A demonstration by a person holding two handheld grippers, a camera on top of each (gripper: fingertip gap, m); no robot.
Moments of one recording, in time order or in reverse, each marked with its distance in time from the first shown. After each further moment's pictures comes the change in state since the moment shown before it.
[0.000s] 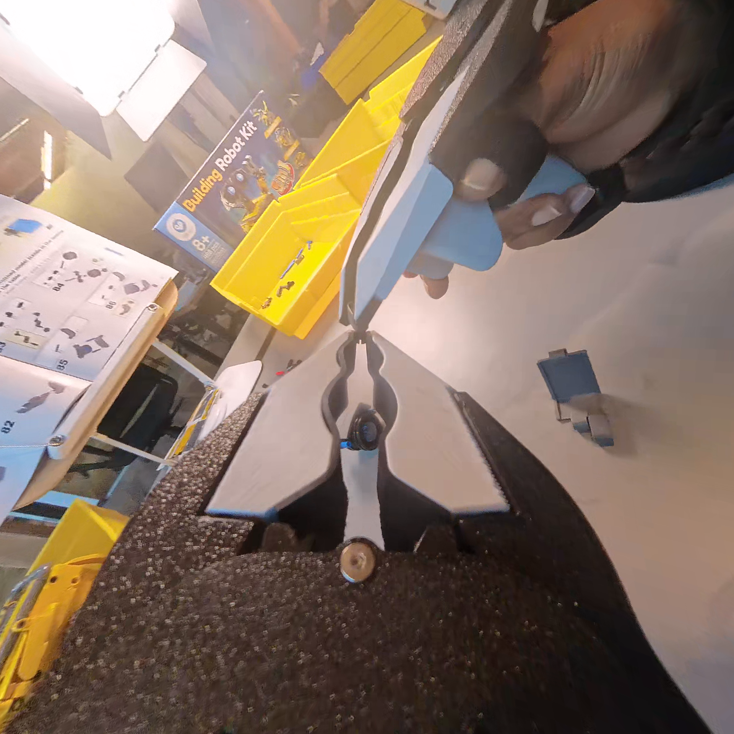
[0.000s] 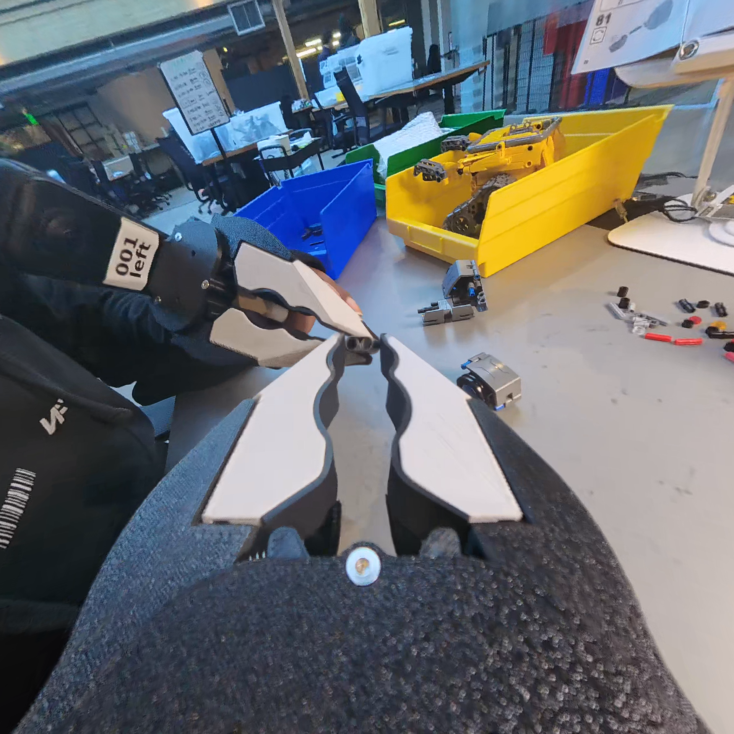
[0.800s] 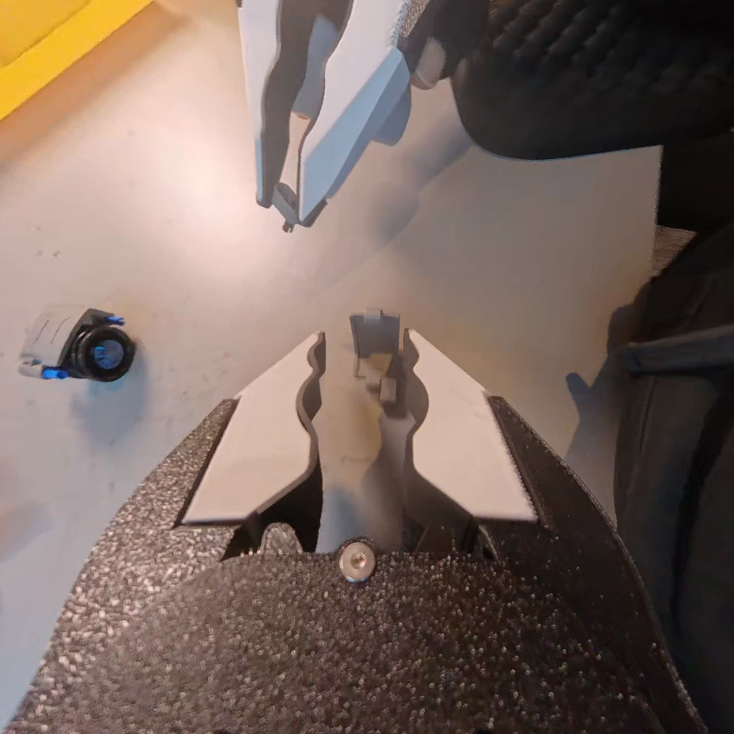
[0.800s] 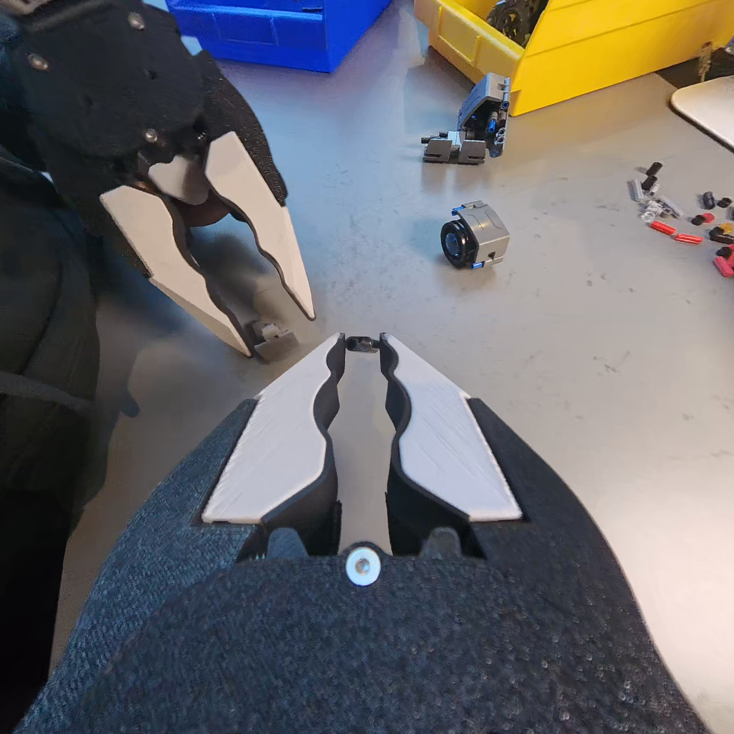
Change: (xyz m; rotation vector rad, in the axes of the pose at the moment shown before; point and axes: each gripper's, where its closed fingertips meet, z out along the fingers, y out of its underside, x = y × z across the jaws) left arm 0.109 0.031 0.004 -0.369 0.407 -0.464; right arm 0.026 0.077 -0.048 -0.399 -0.034 -0.214
